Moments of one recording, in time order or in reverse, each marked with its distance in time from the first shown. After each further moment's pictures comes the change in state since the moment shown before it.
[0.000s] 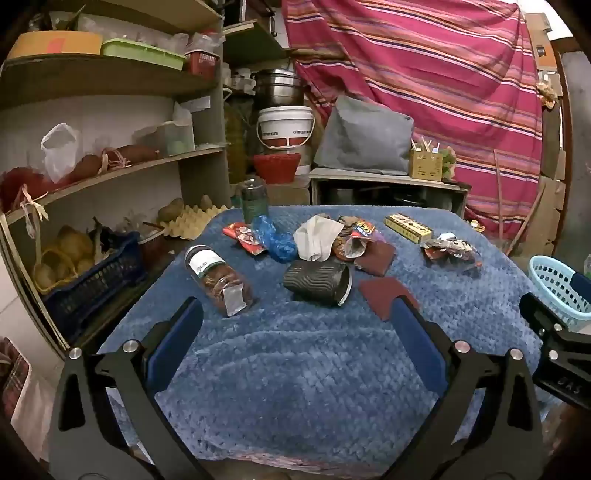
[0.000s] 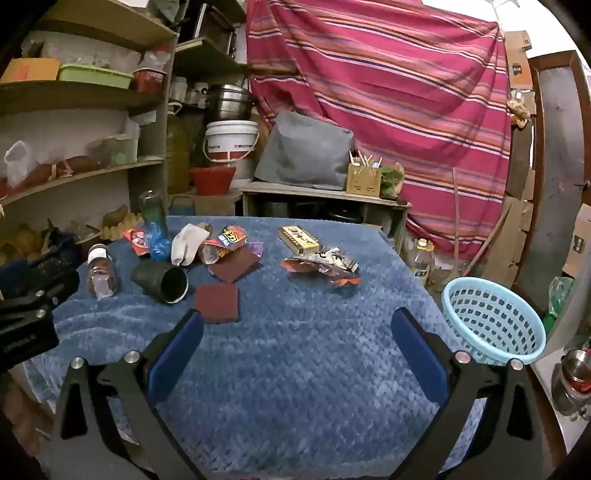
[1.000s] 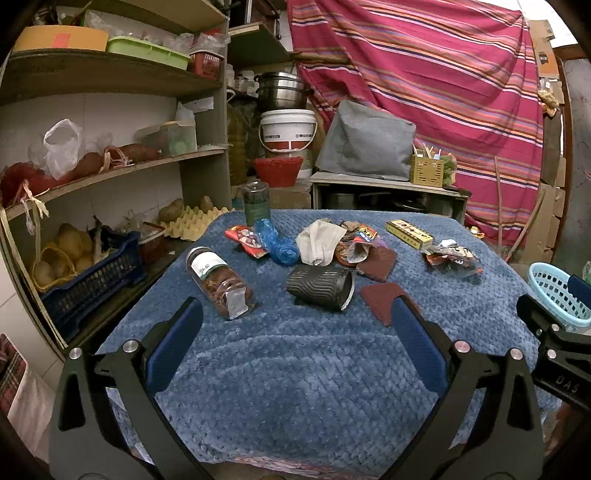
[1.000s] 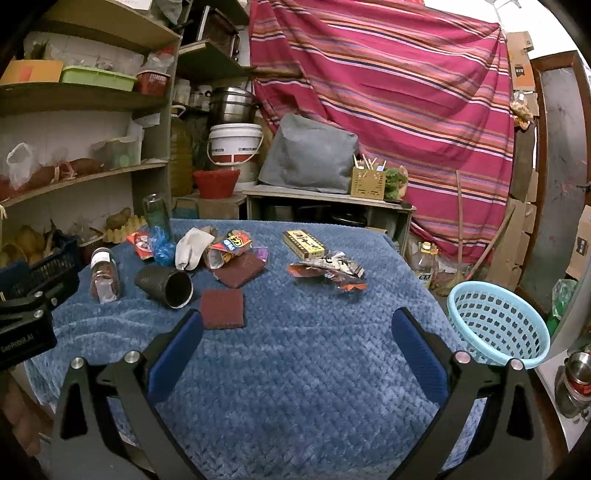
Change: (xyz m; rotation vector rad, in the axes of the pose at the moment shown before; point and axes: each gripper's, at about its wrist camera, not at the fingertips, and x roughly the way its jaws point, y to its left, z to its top) left arm 0.000 0.006 0.004 -0.017 -0.009 -0.008; right arm 0.003 0.005 0.003 -0.009 -0.013 0.009
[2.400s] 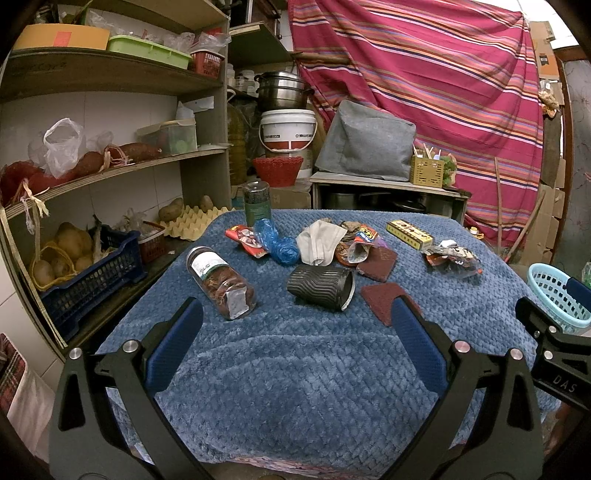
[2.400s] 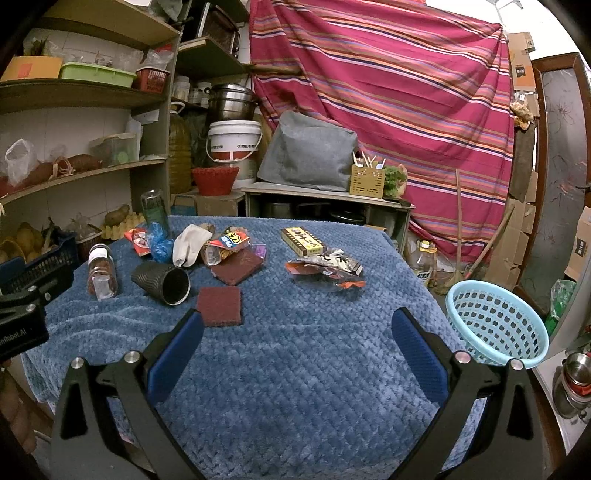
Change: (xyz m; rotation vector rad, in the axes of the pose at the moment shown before) left arm 0.001 0.000 -0.001 -0.001 -0.002 0.000; right arm 0.002 -0.003 -0.001 -0.002 0.003 -0.004
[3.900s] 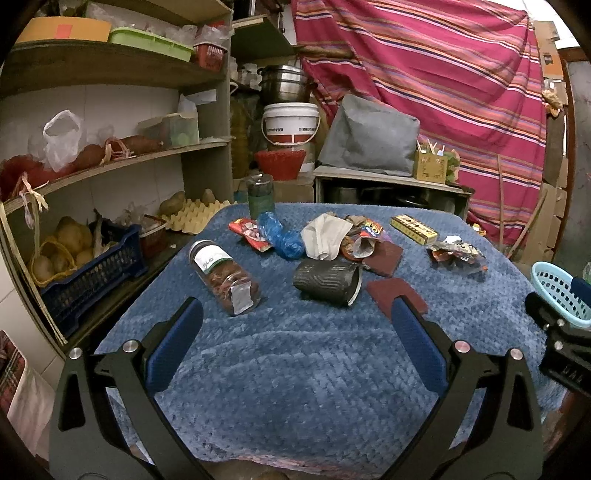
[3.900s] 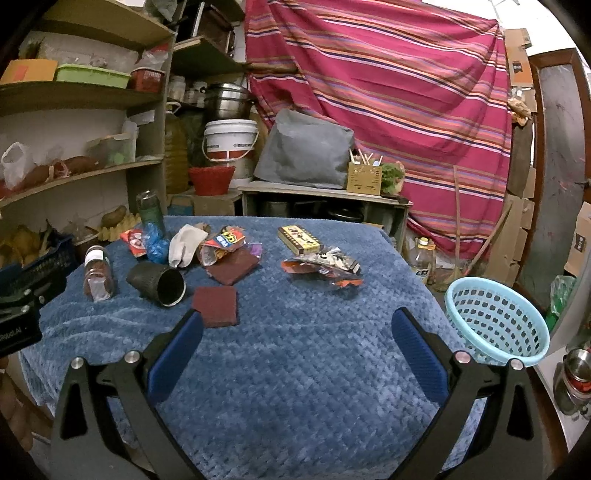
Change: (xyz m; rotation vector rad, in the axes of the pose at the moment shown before) left arm 0.009 0.005 -0.004 -0.008 0.026 0.006; right arm 0.003 -0.006 0.003 0.010 0.006 -0.012
